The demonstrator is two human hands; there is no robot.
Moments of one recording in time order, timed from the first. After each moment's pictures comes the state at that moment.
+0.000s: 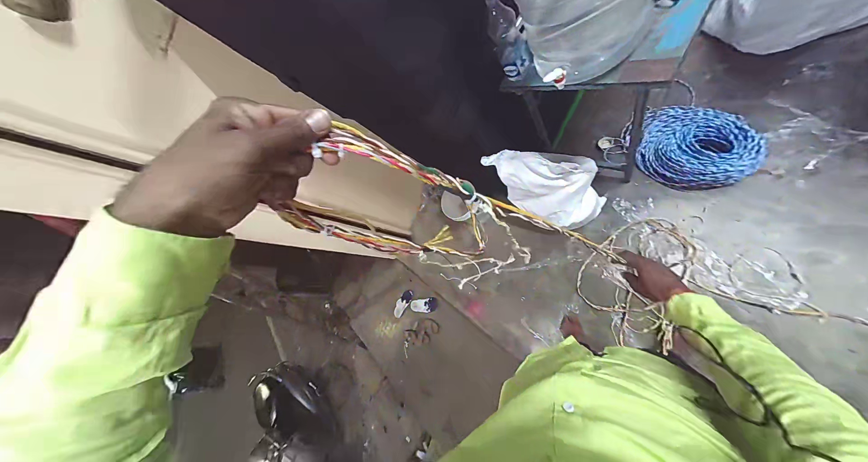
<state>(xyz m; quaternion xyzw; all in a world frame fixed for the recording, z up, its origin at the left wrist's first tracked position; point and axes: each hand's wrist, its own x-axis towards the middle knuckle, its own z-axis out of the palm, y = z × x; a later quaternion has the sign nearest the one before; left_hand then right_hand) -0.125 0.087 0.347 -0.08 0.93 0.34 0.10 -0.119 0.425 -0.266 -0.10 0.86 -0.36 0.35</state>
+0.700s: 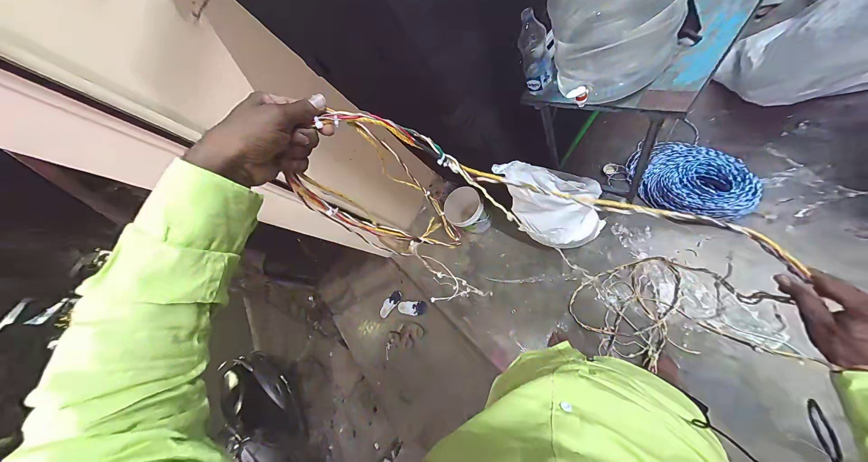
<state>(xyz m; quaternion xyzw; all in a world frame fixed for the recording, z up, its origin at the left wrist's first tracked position) -0.119 0.015 0.339 -0.25 0.90 0.37 0.02 -0.093 0.578 -0.224 -0.01 0.90 -0.44 -0.05</state>
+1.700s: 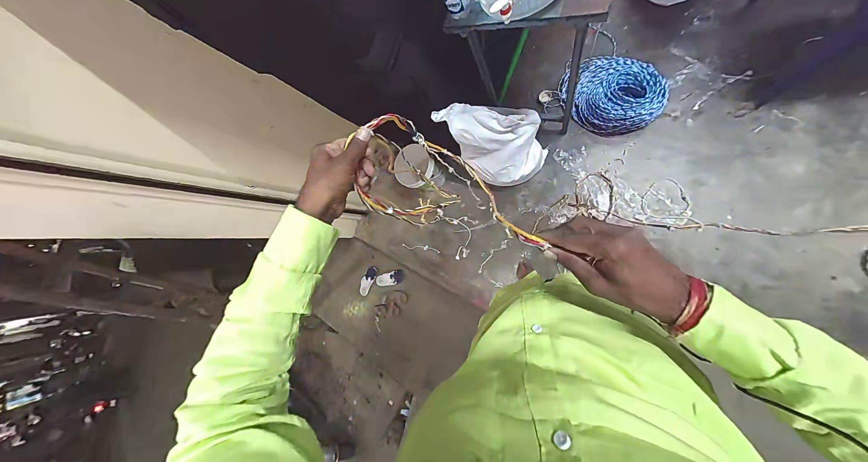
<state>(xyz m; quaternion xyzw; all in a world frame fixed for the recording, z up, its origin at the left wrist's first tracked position) -0.119 0.032 0.126 -0.17 0.86 0.48 0.08 -0.017 0.402 -0.029 -0.32 0.81 -0.49 0.01</state>
